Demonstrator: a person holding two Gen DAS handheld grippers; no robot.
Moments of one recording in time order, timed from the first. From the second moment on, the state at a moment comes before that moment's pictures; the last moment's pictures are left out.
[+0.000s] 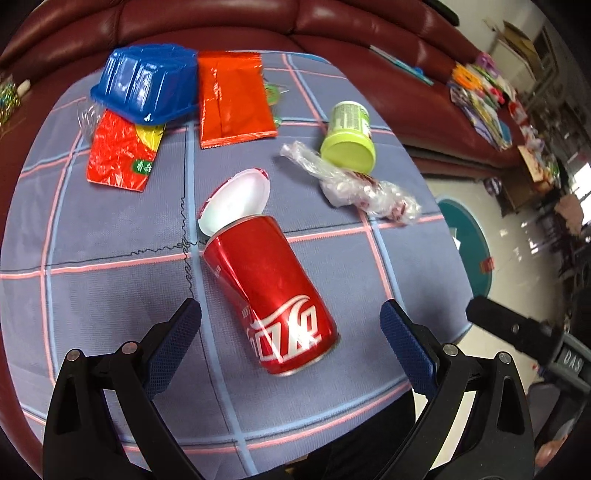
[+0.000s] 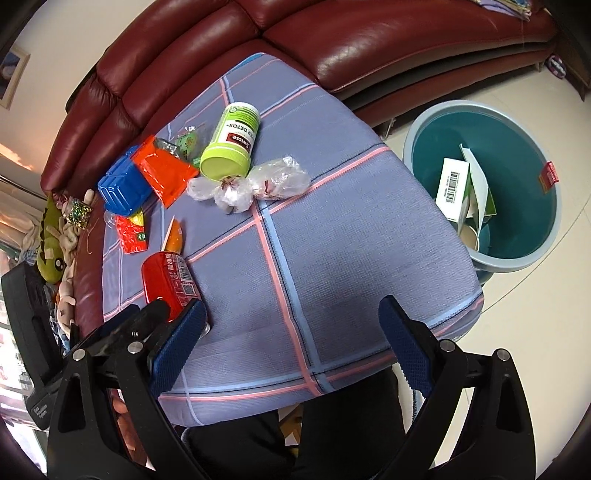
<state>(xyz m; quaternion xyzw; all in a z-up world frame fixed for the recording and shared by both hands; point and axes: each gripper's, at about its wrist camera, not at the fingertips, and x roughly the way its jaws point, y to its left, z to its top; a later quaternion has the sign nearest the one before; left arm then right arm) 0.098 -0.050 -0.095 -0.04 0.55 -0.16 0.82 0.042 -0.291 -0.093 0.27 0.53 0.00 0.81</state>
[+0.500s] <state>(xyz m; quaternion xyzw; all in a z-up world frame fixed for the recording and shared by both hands) 0.108 -0.045 -0.123 -0.04 0.57 -0.14 0.81 0.055 -0.292 -0.112 0.28 0.54 -0.01 0.79</state>
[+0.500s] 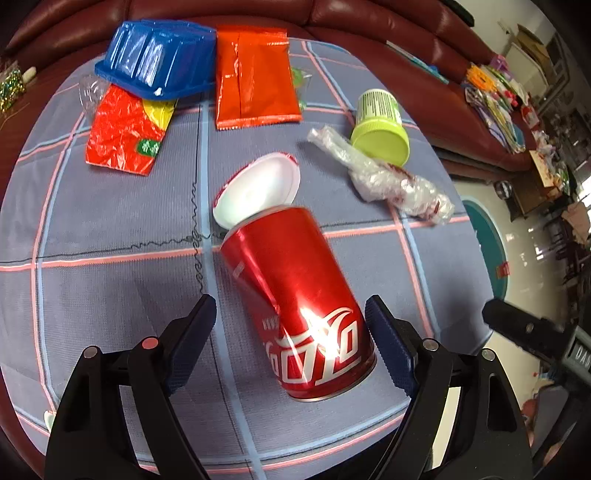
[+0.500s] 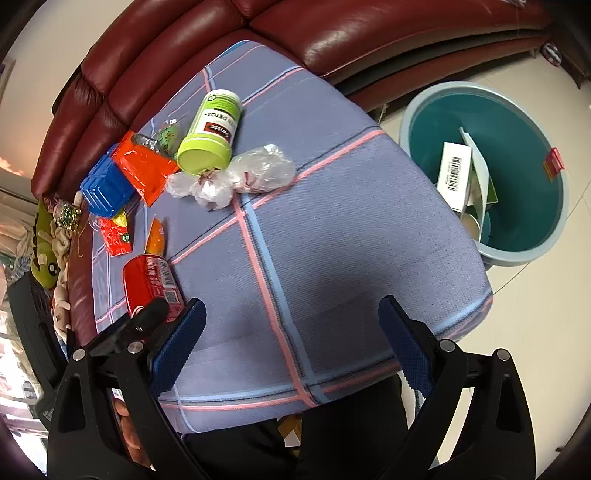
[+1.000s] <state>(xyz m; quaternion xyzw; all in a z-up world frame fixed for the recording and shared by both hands) 0.109 -0.014 -0.123 -0.02 0.55 -0.17 0.82 0.076 -0.258 -0.102 0.25 0.55 -0.01 0.79</state>
